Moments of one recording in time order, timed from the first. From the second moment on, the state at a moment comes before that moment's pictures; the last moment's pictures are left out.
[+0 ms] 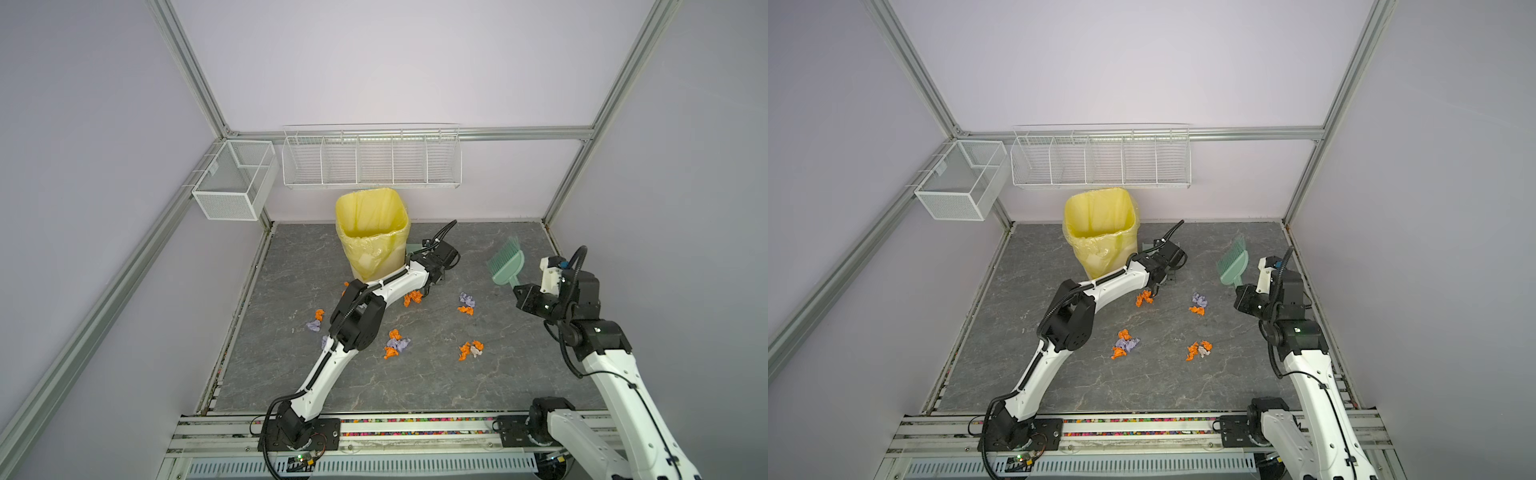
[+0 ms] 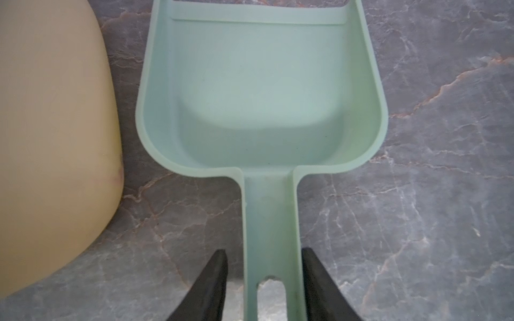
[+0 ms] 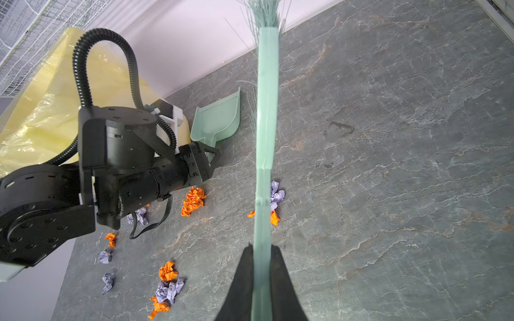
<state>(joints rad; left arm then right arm) -0.84 2.45 2.08 -0.67 -0.36 -0.67 0.03 0.86 0.84 -0.61 -0.24 0.42</state>
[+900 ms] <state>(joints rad) -0.84 2.46 2.10 -0.64 -0.35 -0.66 0.03 0.86 0.84 -0.61 -0.24 0.42</state>
